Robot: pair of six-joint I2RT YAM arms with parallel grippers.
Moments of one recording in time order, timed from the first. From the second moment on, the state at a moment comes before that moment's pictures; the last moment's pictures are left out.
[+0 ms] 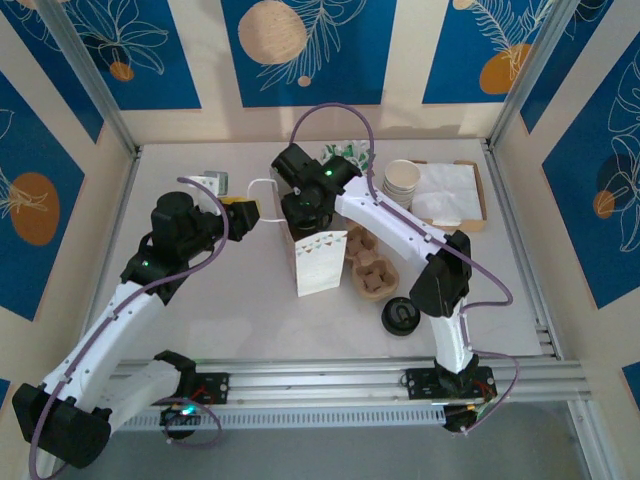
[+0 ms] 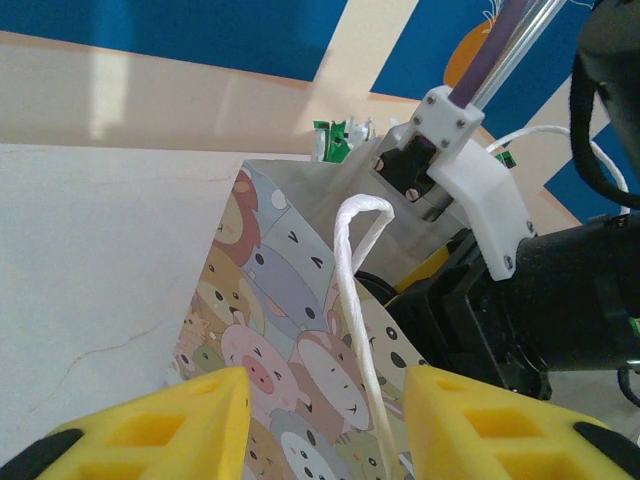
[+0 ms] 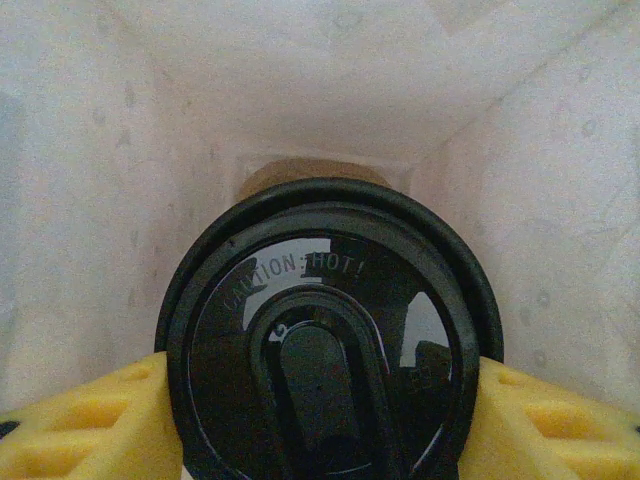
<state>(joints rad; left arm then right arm) -0.39 0.96 0.91 -0.22 0.25 -0.37 0.82 2.00 2.08 -1.20 0.23 0.40</state>
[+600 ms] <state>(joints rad) -0.39 0.96 0.90 -0.22 0.25 -0.37 0.80 2.05 2.07 -1.12 0.21 0.36</state>
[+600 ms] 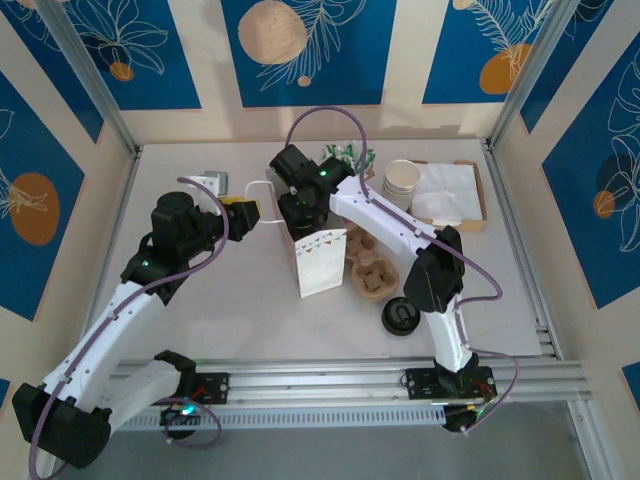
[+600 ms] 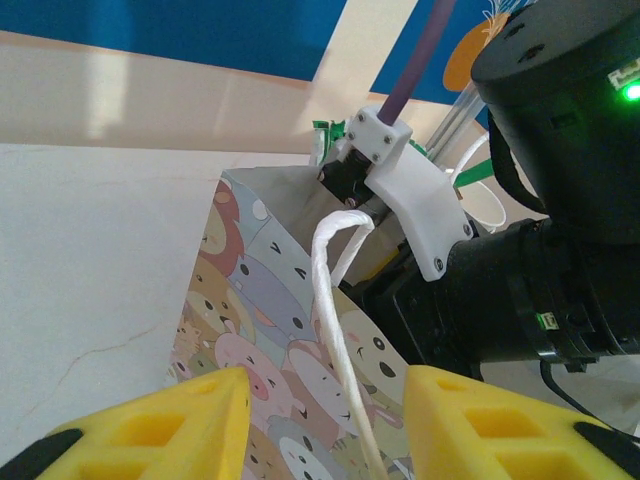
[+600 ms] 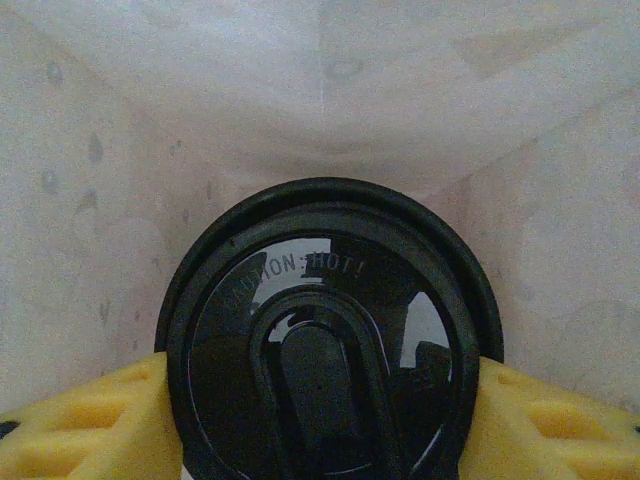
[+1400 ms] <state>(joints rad) -0.40 0.96 0.90 -0.22 0.25 -0.37 0.79 2.08 1.97 -1.01 0.21 0.34</state>
